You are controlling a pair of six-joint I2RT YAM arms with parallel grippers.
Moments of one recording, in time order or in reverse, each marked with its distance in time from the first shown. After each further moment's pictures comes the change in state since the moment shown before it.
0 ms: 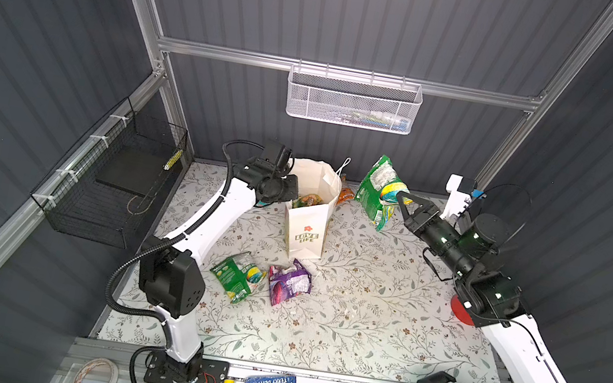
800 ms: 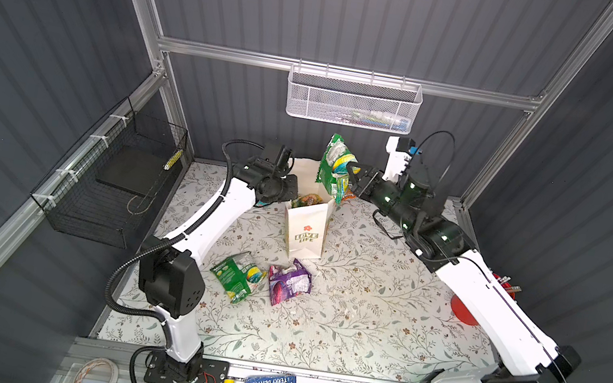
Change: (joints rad) left arm 0.000 -0.001 0.000 -0.002 0.000 0.000; right arm 0.197 0.472 0.395 -0.032 0.117 -0.092
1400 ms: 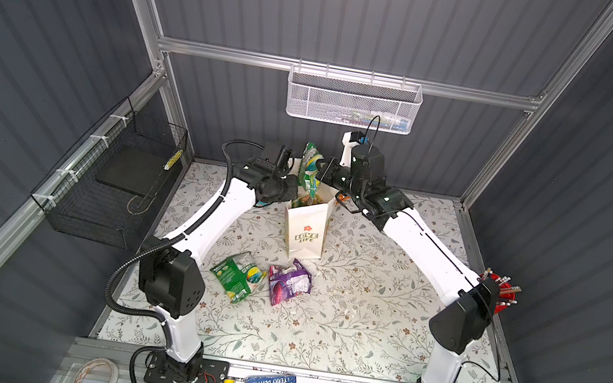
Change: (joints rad) left arm 0.000 0.000 0.000 0.000 0.000 0.000; right arm 0.003 0.433 0.329 -0.105 0.015 0.011
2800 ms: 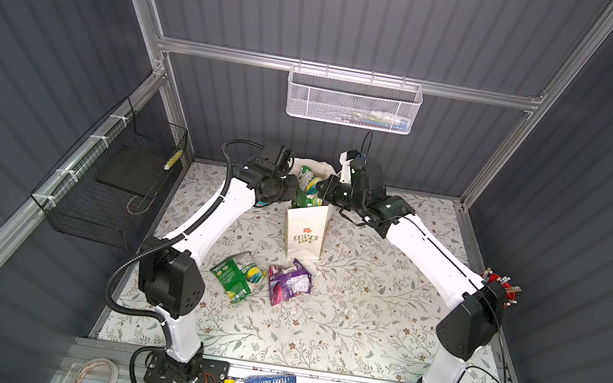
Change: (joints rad) left arm 0.000 -0.002 0.000 0.000 0.000 0.000; right arm -0.010 -0.073 -0.156 -0.080 -0.106 0.015
